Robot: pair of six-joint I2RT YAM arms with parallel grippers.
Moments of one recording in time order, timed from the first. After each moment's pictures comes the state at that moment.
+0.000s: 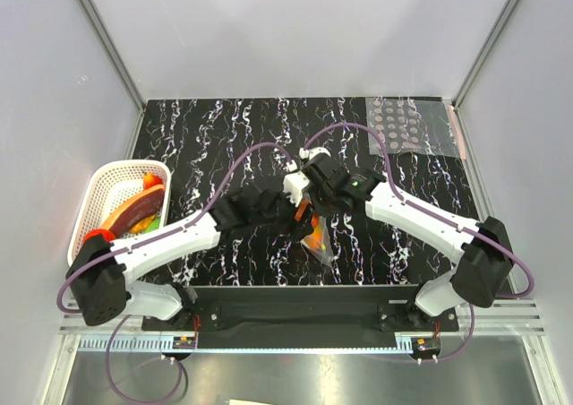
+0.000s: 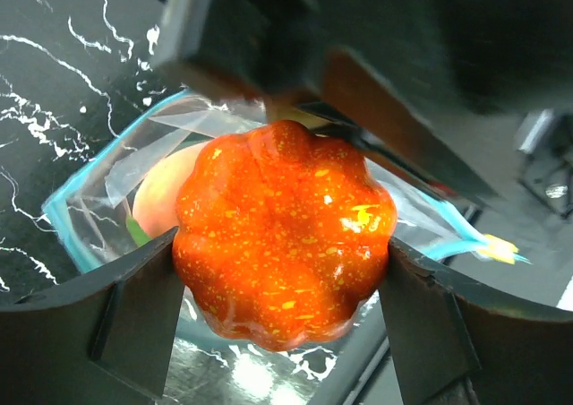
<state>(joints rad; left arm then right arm) -0.92 1.29 0.91 -0.22 0.13 -0.17 0.86 1.50 1.26 -0.75 0.22 0.38</state>
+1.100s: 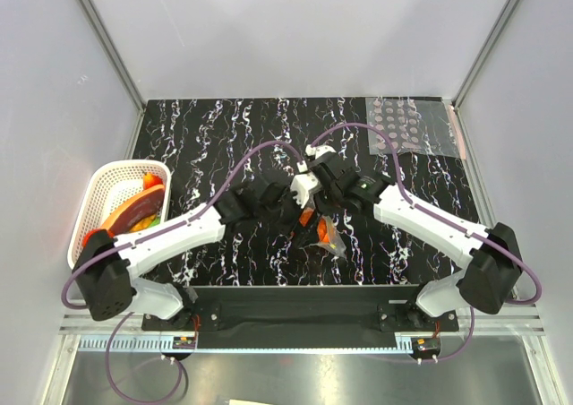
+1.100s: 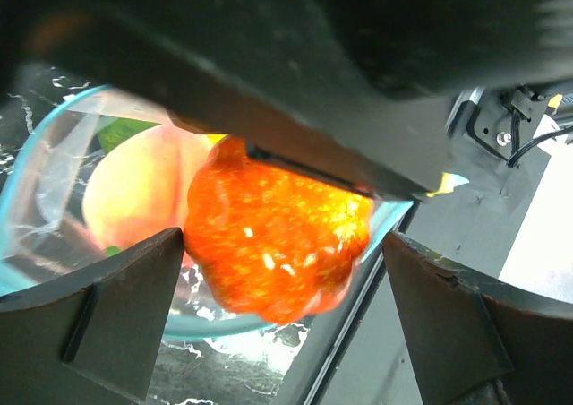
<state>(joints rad) -0.91 1.36 1.02 -0.34 0.30 -0.13 0.83 1.44 1.21 -0.68 0.17 0.40</state>
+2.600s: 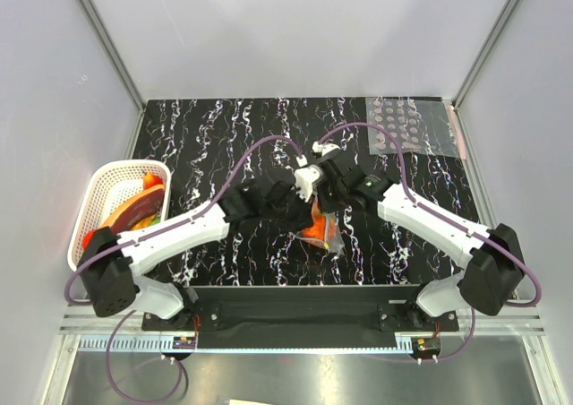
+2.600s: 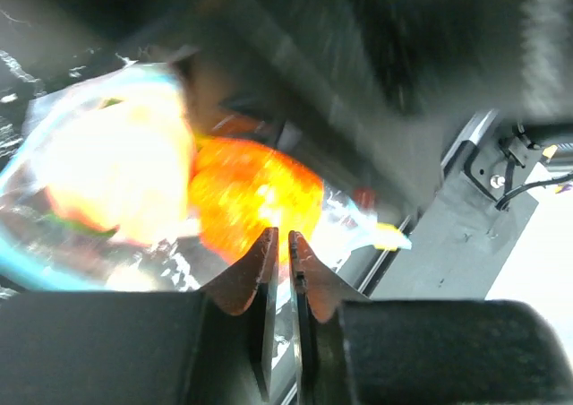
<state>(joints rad) -0.94 1.40 1.07 -0.36 0.20 -0.25 0.77 1.43 1.17 -0.63 0.11 0.41</state>
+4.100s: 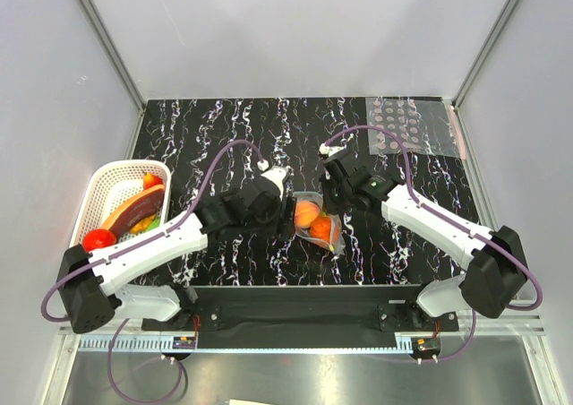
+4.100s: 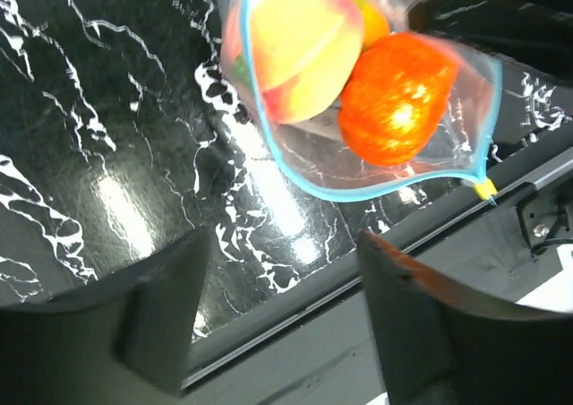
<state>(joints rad) -0.95 1.23 1.03 -0.63 -0.12 -0.56 0.73 1.41 1.12 -0.63 0.06 0.42</state>
